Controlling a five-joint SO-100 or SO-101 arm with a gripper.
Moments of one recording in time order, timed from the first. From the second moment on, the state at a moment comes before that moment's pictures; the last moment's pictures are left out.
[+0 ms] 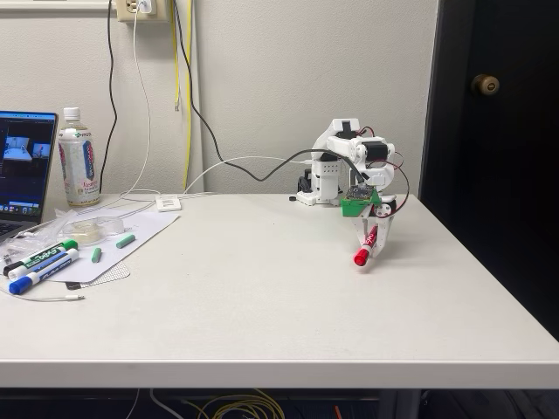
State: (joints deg) arm -17.1 37.5 30.4 82.9 -47.9
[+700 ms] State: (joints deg) arm -17.0 18.5 -10.4 97.6 -40.6
